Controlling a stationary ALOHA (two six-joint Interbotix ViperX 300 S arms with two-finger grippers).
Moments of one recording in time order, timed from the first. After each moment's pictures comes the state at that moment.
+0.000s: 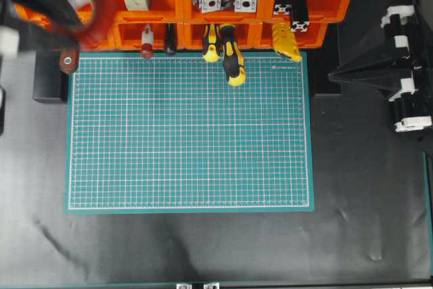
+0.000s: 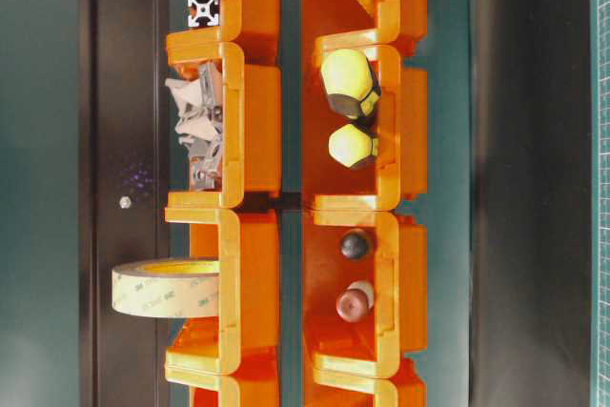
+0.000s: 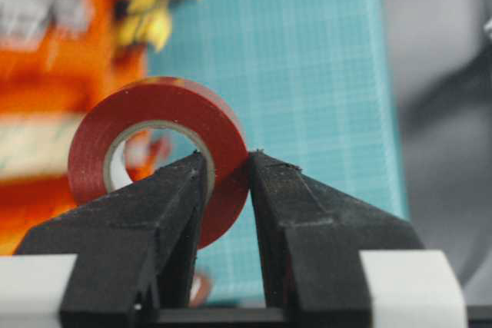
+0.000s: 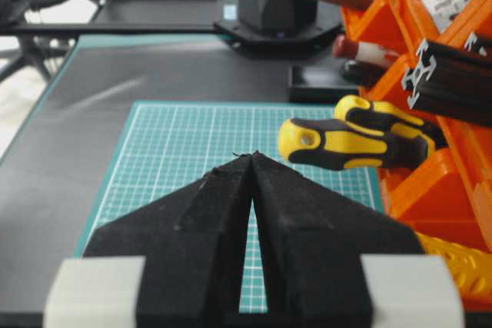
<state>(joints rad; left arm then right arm) -0.12 -0.27 -0.31 0.08 1.42 0.04 0.05 -0.99 1.19 0.00 -0.07 0.00</state>
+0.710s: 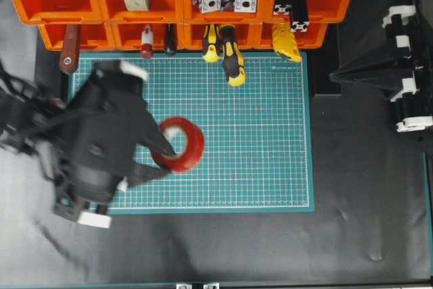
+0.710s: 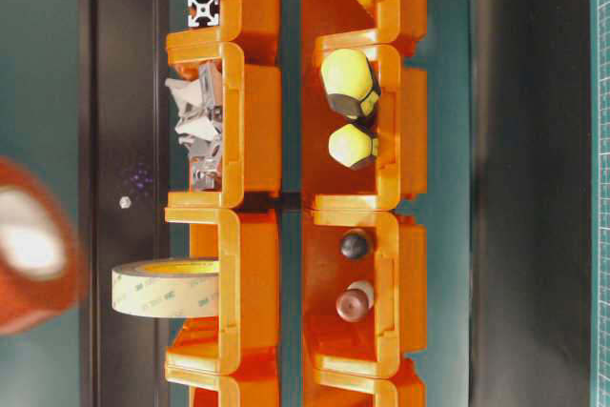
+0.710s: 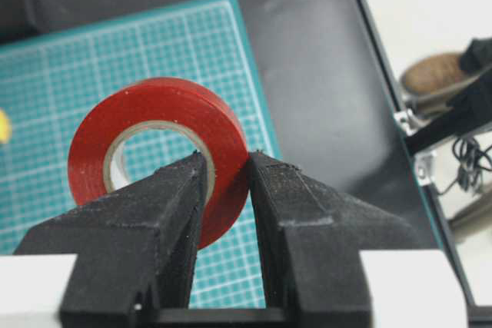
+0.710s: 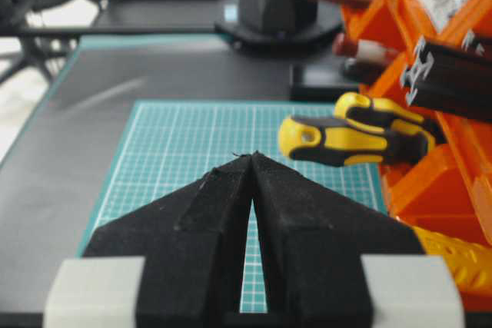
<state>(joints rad) -0.30 -0.18 0.10 0.08 0.83 -0.08 0.05 -0.99 1.19 0.00 -0.05 0.01</state>
